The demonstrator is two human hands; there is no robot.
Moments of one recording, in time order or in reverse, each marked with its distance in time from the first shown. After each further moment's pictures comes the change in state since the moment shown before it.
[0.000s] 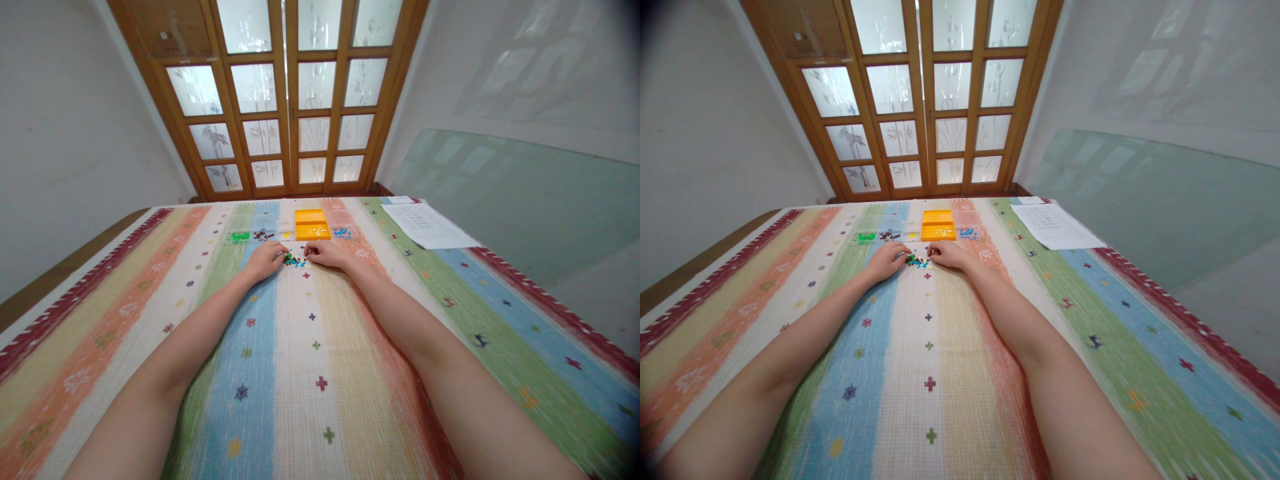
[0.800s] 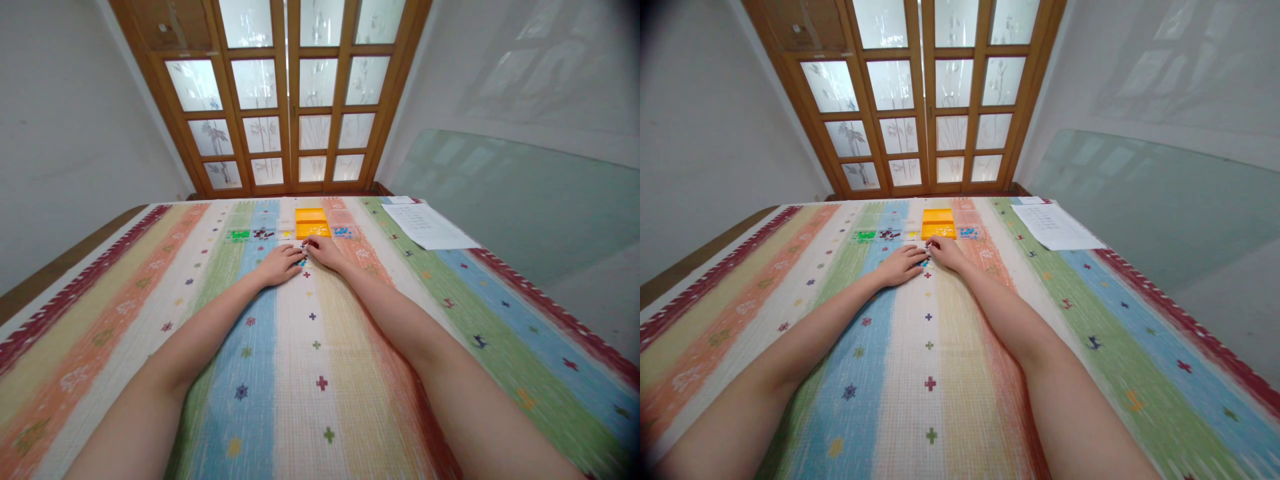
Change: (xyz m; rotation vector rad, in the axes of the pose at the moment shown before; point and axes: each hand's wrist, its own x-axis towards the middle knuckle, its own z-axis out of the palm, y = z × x) left_hand 0.005 0.023 0.018 0.110 -0.239 0.199; right_hand 0.010 0.010 0.025 0.054 0.347 0.045
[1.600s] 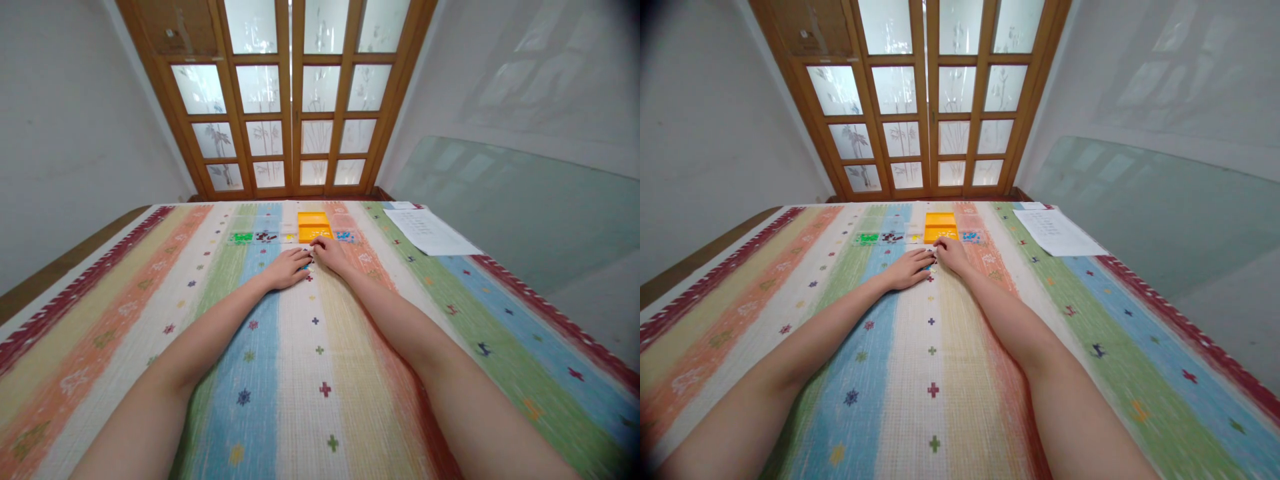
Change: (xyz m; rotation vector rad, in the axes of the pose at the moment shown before) left_hand 0.008 0.004 0.006 -0.061 0.008 0.034; right_hand 0.001 -0.005 -0.004 -0.053 0.115 0.159
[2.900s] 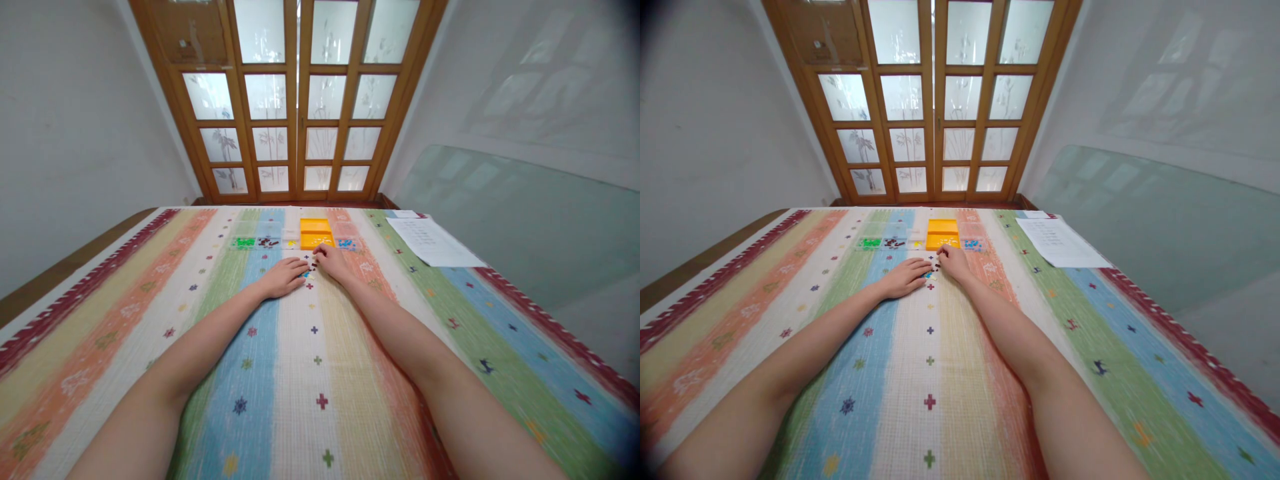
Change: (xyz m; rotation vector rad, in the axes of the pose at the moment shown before) left_hand -0.012 0.003 -0.007 -0.021 -0.017 -0.013; right_hand 0.002 0.007 0.003 0.005 0.002 0.080
